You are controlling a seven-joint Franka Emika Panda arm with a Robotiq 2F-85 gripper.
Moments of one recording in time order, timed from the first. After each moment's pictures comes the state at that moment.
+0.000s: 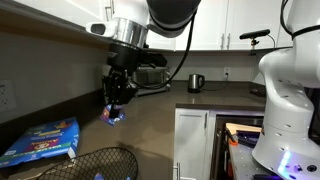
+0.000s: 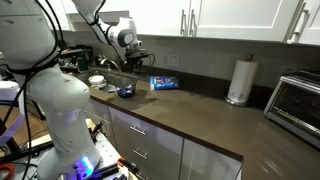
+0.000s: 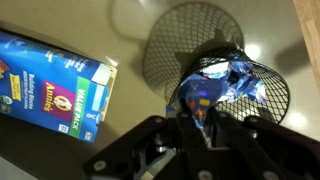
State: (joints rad) arm 0.27 -0.10 0.23 -2.41 0.18 2.56 -0.85
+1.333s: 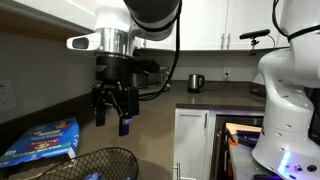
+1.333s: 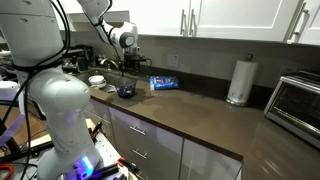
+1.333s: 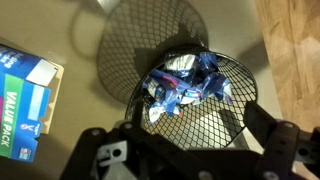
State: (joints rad) arm 0.29 0.02 0.26 -2.28 0.25 2.39 -0.93
